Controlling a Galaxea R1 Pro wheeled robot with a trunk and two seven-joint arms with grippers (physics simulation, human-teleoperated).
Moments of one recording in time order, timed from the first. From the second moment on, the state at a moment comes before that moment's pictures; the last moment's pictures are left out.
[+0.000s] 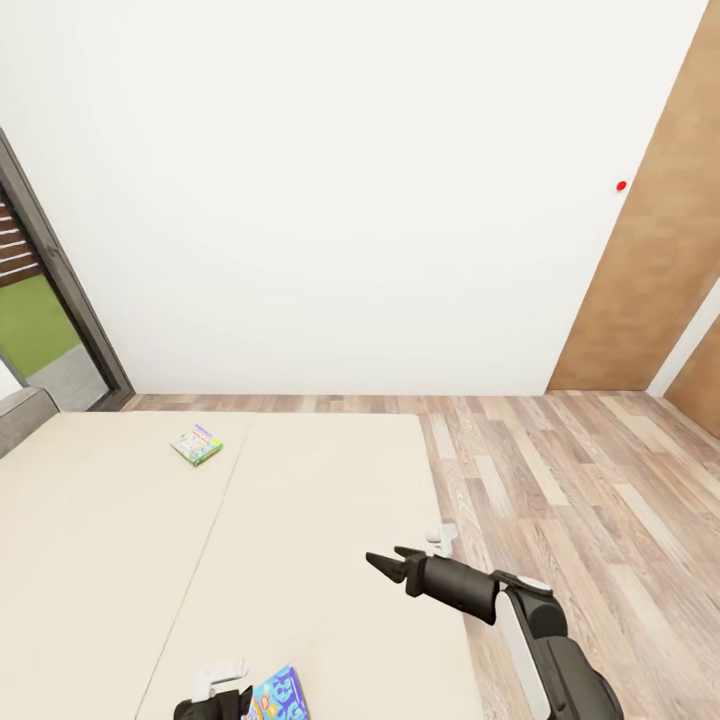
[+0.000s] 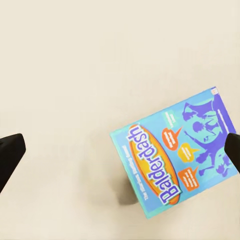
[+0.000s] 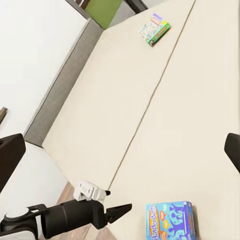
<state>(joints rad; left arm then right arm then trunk) -0.43 0.06 -0.38 -0.16 0.55 -0.15 -0.02 -0.28 0.09 -0.04 -1.32 -0.15 0.66 0.83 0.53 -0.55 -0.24</state>
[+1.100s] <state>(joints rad) -0.43 0.06 -0.38 -0.15 0.54 -0.17 -0.02 -0.28 0.08 -0.05 -1.30 -0.16 0.65 0.80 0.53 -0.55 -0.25</state>
